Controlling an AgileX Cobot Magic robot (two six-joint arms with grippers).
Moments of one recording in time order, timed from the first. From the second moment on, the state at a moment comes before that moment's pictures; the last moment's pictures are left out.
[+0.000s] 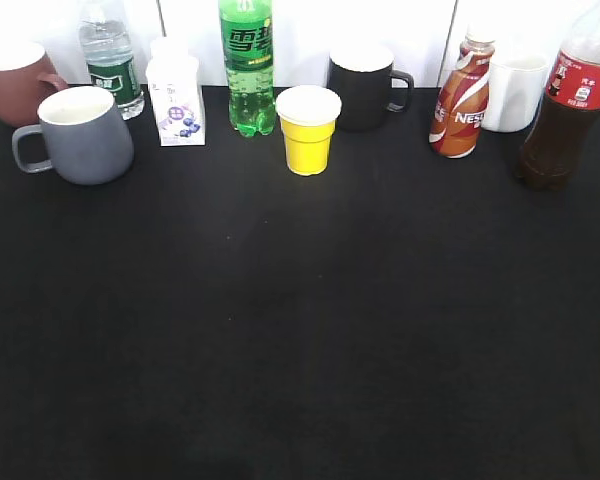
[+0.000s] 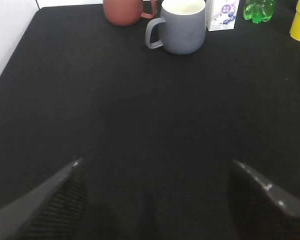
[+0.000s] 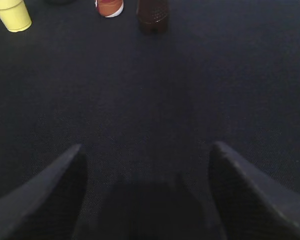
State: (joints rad) left arm -0.04 -0.01 -0.51 0.01 1.07 -0.01; right arm 0.00 -0.01 -0.51 0.08 1.04 0.01
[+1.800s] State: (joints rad) left arm 0.04 2.04 -0.81 0.20 -0.96 -0.01; right arm 0.00 -0.01 -0.51 0.08 1.04 0.01
